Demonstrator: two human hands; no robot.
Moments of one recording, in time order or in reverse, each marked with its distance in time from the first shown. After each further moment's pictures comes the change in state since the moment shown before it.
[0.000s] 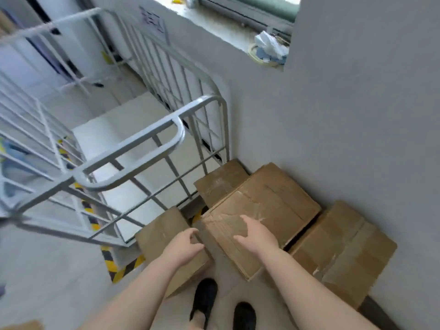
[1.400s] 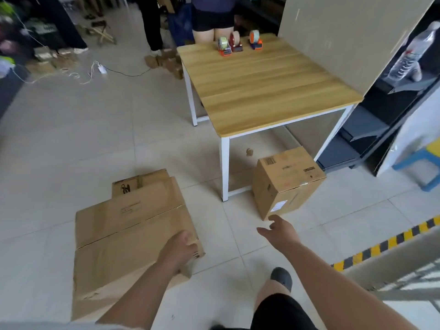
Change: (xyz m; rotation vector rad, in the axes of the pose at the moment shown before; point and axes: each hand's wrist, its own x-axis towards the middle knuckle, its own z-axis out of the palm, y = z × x) left_hand -0.516 -0.543 0.230 -1.383 0.984 -1.172; right_hand -0.375 -0.344 0.580 -0.953 -0.745 -1.016
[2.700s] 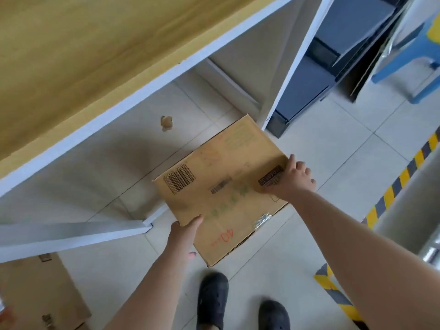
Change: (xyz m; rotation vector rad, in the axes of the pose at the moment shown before) left_hand 0.507 0.301 0.307 -0.420 -0.201 -0.452; right_hand 0.595 0.207 -0.146 -0.156 0.190 0.406
